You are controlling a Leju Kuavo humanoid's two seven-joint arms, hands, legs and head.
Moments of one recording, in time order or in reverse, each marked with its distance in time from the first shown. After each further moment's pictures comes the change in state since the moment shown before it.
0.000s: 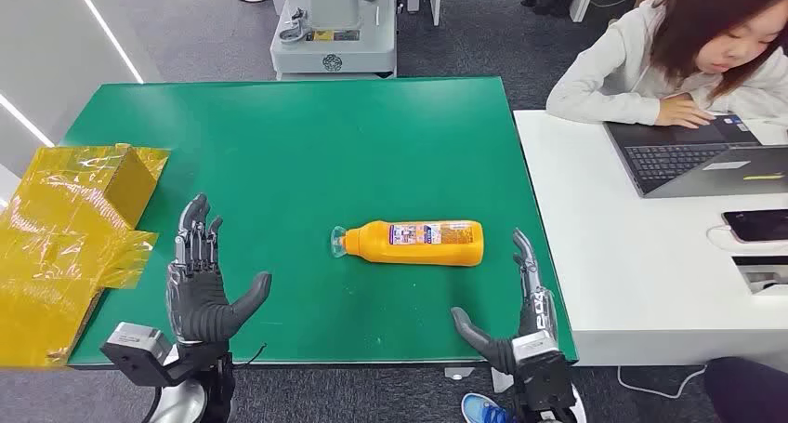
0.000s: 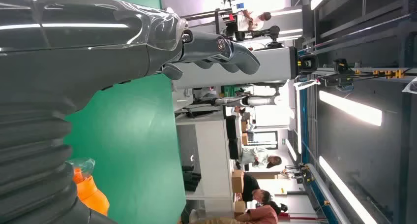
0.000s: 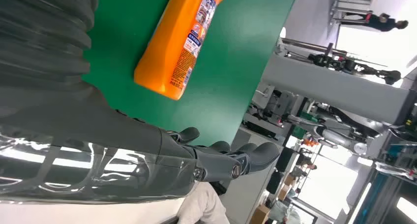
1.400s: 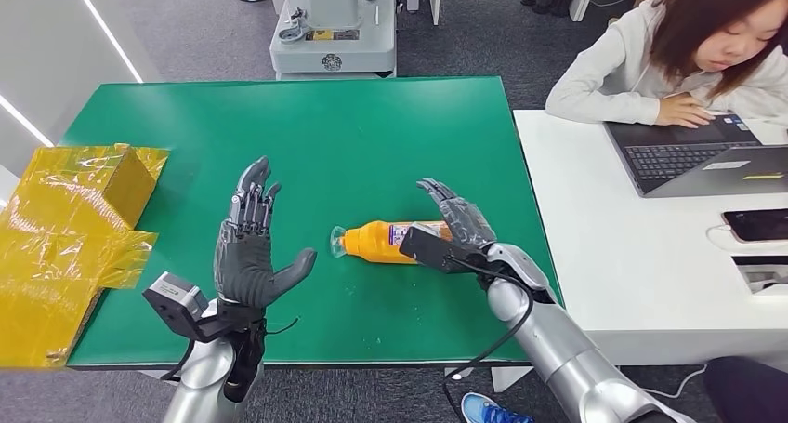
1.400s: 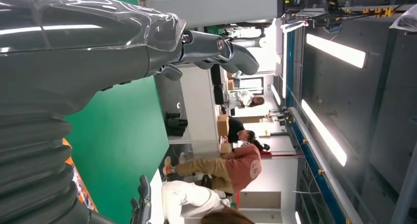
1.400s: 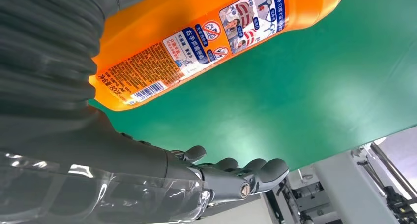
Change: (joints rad) left arm -0.180 -0.026 -0.089 0.128 0.038 -0.136 0.034; right arm -0.692 -0.031 0.171 0.738 0.323 0.341 0.214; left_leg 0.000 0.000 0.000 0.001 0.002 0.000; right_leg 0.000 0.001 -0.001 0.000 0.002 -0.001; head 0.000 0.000
